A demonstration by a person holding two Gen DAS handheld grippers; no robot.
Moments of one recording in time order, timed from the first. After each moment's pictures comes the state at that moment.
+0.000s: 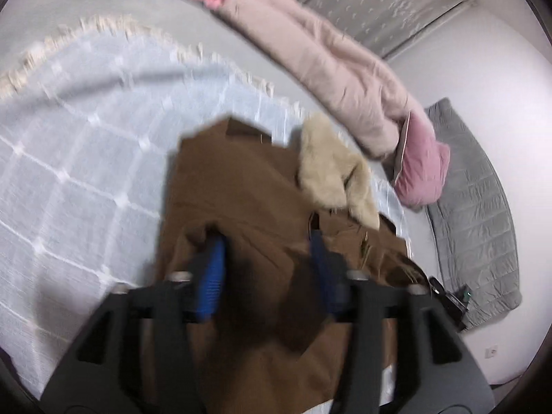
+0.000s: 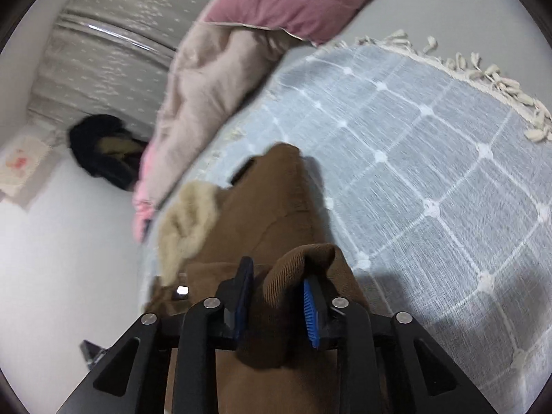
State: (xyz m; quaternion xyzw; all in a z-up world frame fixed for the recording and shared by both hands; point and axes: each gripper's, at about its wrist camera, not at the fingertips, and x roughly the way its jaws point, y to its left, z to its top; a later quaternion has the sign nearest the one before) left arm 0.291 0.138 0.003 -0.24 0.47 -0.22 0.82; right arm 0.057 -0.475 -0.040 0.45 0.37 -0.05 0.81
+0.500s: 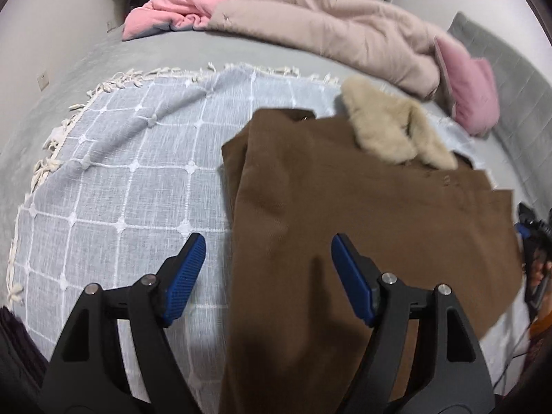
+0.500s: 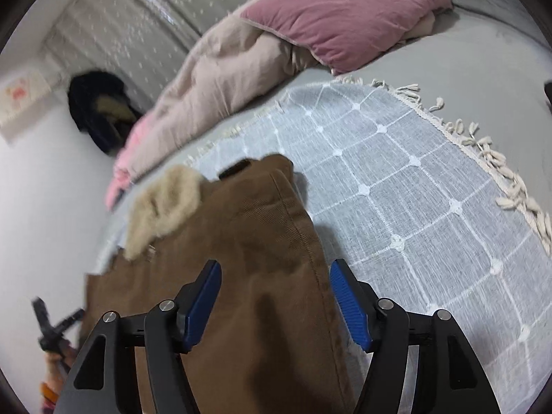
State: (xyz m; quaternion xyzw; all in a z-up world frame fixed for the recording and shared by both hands) left arm 0.302 0.107 -0.028 0.00 0.48 -0.17 0.86; right arm 0.065 -0.451 -0.024 0.29 0.41 -0.09 0.86
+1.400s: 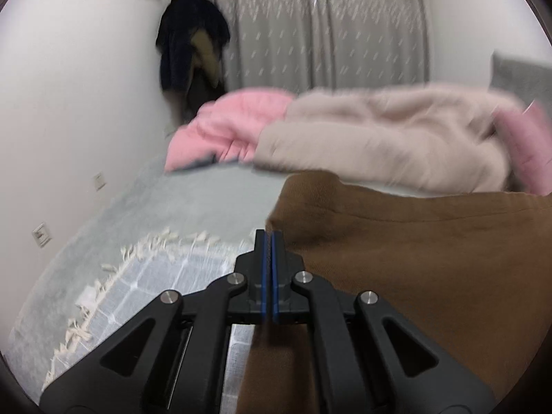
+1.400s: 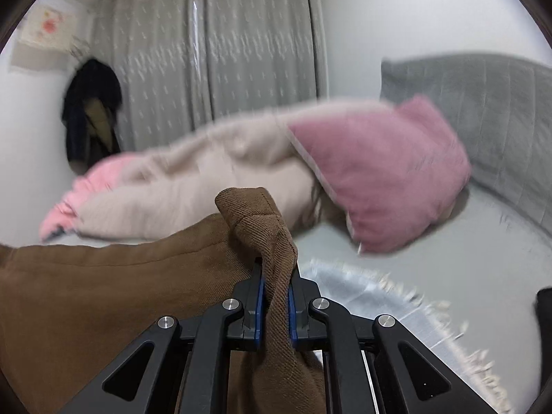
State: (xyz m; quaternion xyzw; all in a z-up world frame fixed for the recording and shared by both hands) left arm 0.443 0.048 0.023 0.06 0.28 -0.01 0.96; right arm 0.259 -0.408 0.042 0.07 0.26 -0.22 0.94
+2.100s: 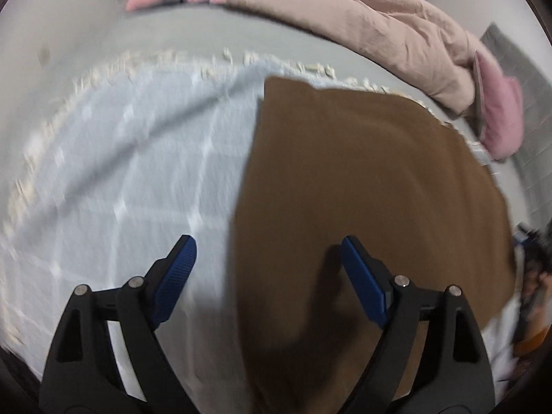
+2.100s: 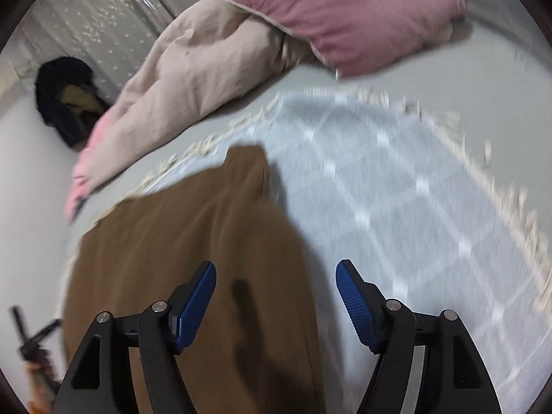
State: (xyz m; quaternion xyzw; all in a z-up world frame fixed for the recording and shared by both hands) left arm 0.387 0.119 -0.047 -0.07 0.55 -0.15 0.82; right arm 0.172 -0.485 -0.039 0.30 0.44 -0.12 0.84
